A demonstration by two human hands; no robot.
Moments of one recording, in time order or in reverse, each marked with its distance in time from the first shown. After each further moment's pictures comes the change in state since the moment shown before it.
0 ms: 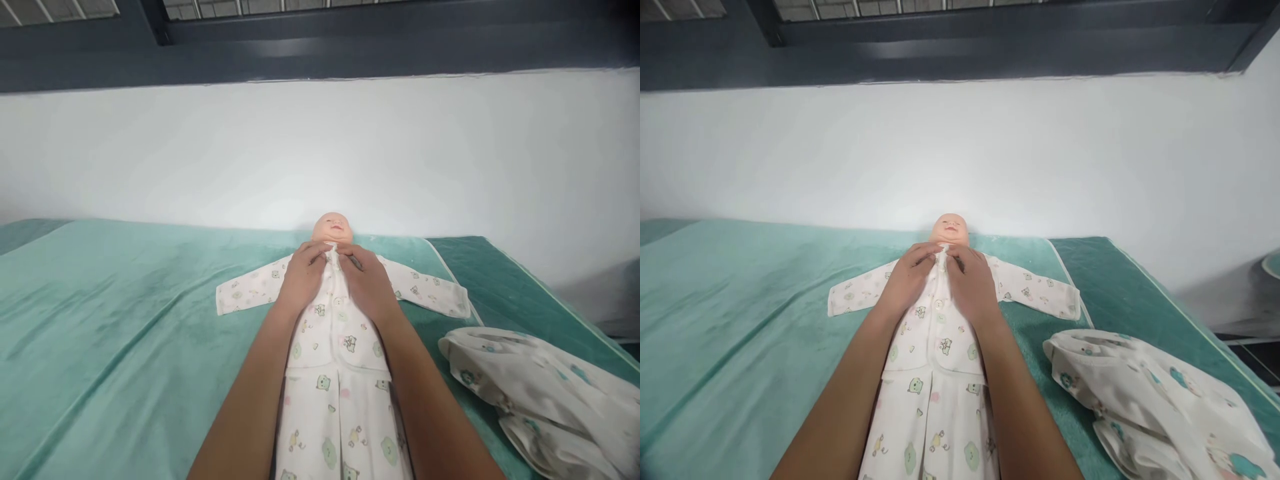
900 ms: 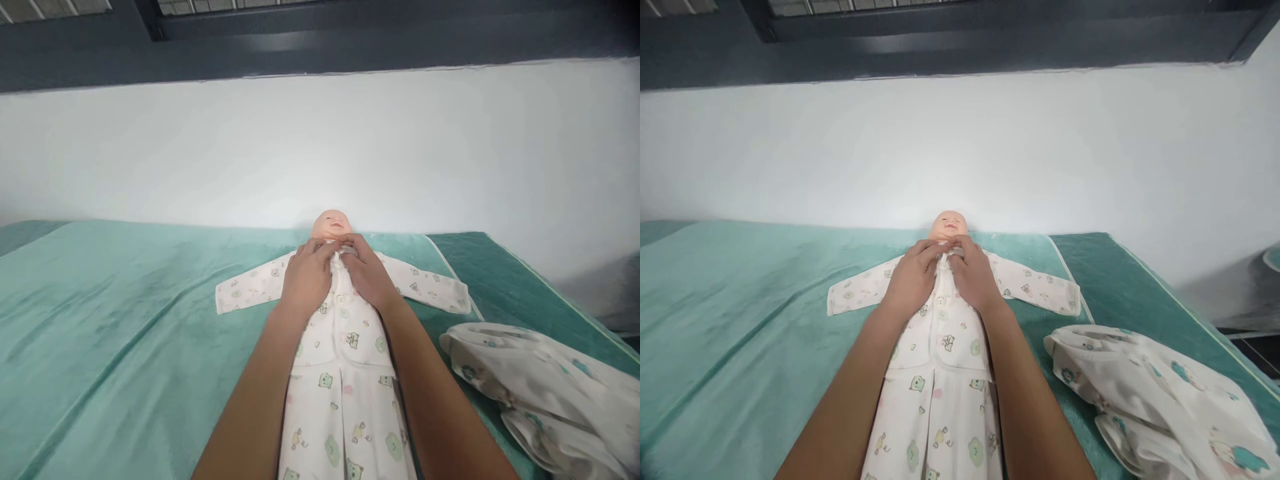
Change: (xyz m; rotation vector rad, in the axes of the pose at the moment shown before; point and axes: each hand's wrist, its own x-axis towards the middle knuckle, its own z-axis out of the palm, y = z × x) left_hand -0.008 0.008 0.004 0.467 -0.056 0.178; right_hand 0.016 0.014 -0.004 0.026 -0.102 0.000
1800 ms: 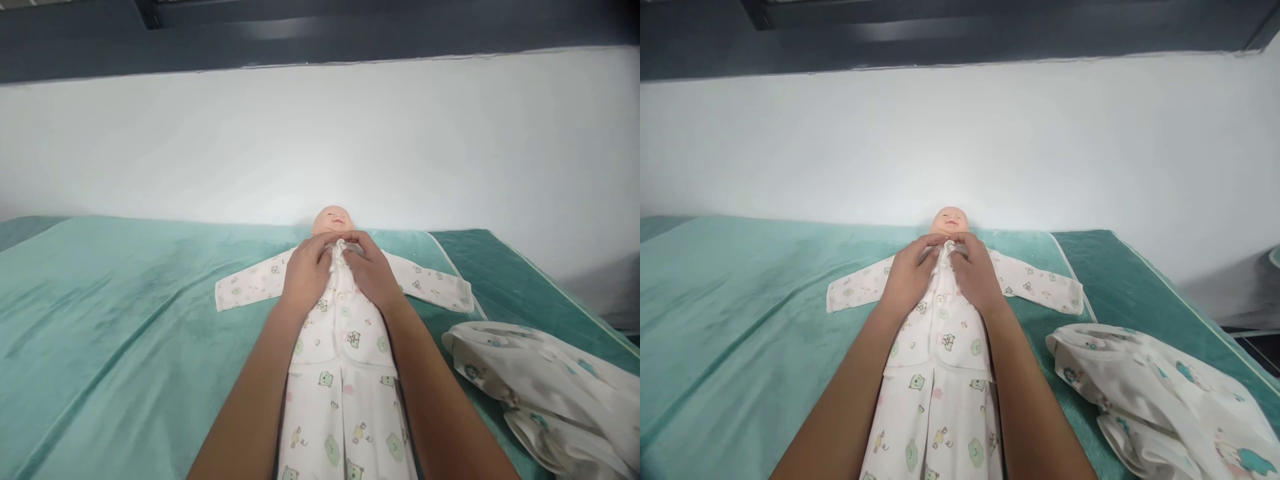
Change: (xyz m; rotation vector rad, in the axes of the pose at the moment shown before) left_hand 0.002 -0.001 0.000 -0.342 0.118 -0.040; right_hand -0.005 -0.003 0.001 0.101 0.066 0.025
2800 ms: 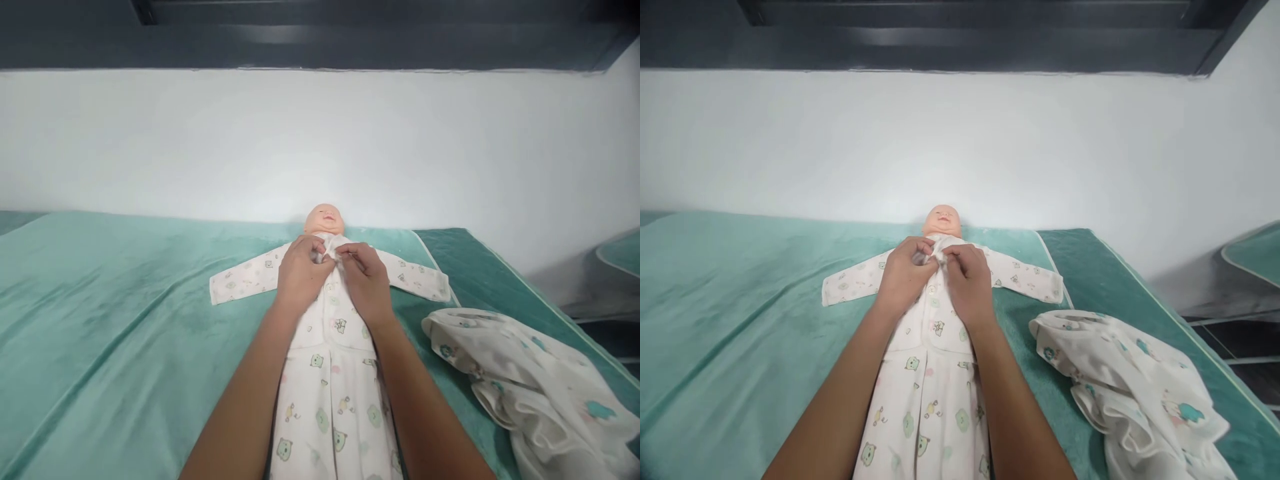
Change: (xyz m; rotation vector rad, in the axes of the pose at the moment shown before) left_hand -0.015 0.020 0.000 0.025 0.072 -0.147; right_hand -0.037 0.000 0.002 -0.022 0.219 -0.196
